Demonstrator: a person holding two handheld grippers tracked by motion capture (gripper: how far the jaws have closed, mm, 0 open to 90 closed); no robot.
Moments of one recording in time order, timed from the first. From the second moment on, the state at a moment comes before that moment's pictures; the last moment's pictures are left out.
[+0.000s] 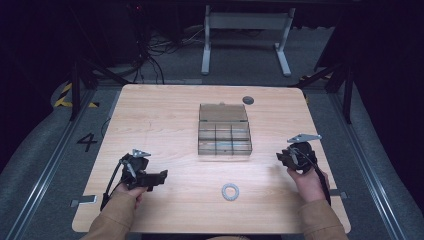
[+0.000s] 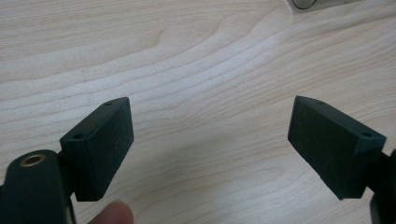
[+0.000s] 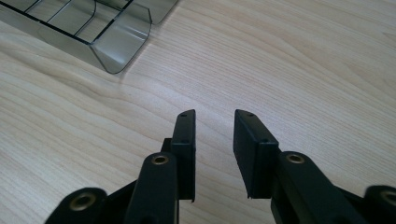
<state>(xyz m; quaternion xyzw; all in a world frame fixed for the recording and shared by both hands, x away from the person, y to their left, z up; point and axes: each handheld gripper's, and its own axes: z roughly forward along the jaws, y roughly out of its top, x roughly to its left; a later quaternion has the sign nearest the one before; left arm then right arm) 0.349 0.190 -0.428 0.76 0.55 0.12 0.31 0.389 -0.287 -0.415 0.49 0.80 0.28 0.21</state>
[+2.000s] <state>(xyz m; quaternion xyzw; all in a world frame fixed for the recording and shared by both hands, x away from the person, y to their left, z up) 0.357 0.194 -0.432 0.74 0.57 0.13 0.32 0.360 -0.239 -0.371 0.42 0.85 0.25 0.17</state>
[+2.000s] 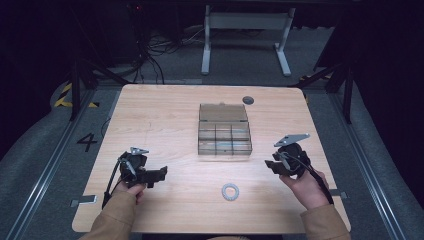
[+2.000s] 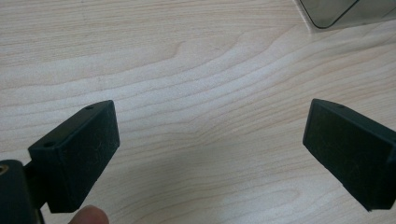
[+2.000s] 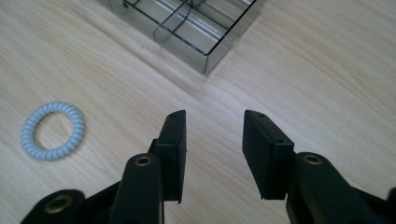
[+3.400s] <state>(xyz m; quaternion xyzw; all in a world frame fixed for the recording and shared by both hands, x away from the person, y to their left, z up) 0.356 0.193 -0.431 0.75 0.57 0.13 0.32 0.354 -0.185 -0.402 0.34 0.90 0.26 0.10</state>
